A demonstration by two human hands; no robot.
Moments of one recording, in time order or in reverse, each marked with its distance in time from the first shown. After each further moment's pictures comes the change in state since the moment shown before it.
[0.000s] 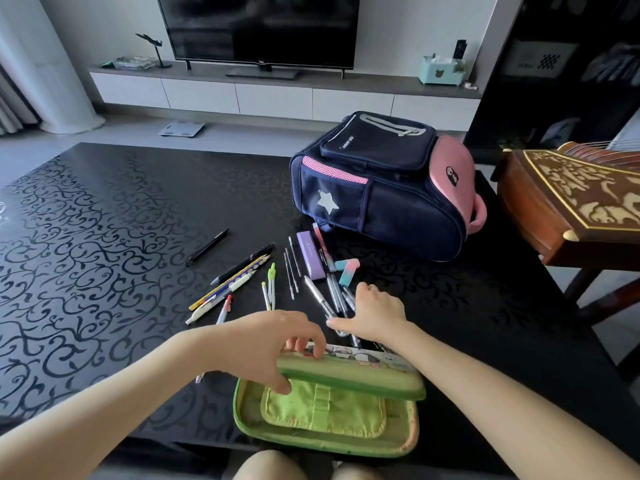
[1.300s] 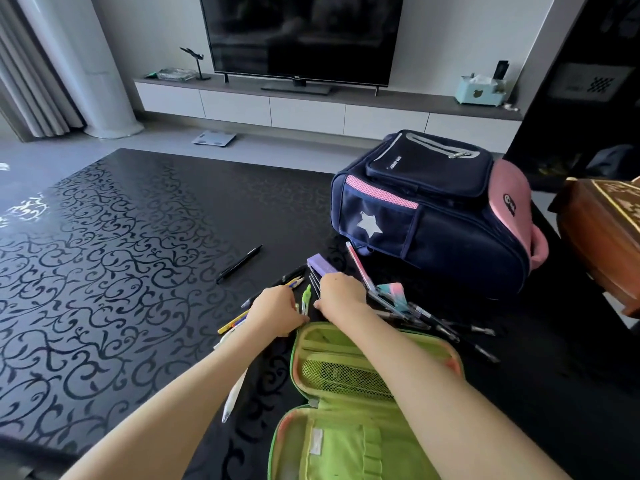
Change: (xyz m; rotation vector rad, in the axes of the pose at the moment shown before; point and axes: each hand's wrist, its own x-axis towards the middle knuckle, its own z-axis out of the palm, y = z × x) left_hand 0.057 -0.103 -0.007 -0.141 0.483 -0.750; right_hand 0.087 -0.113 -0.023 -0.051 0.019 -0.073
